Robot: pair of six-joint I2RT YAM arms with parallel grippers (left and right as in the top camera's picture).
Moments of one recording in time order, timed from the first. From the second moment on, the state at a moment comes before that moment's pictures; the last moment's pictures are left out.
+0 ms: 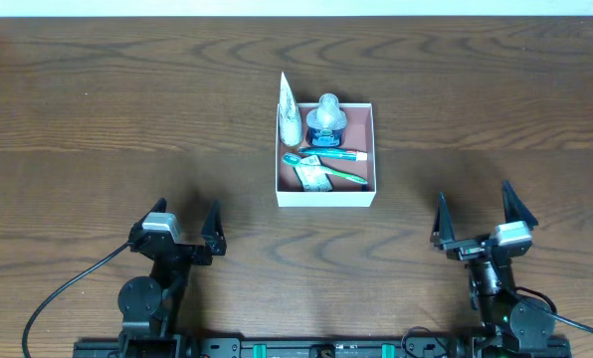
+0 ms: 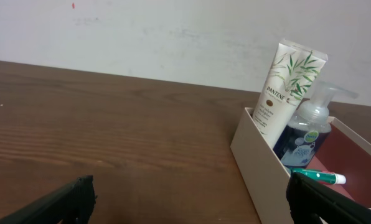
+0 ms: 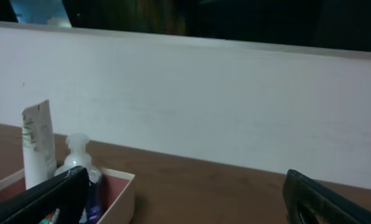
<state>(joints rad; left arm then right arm) -0.04 0.01 0.02 -0.10 0.12 -0.20 0.01 0.02 0.02 0.22 -0.18 -0.01</state>
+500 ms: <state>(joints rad) -0.04 0.01 0.02 -0.10 0.12 -0.20 0.01 0.01 0.01 -0.03 -0.19 -0.01</state>
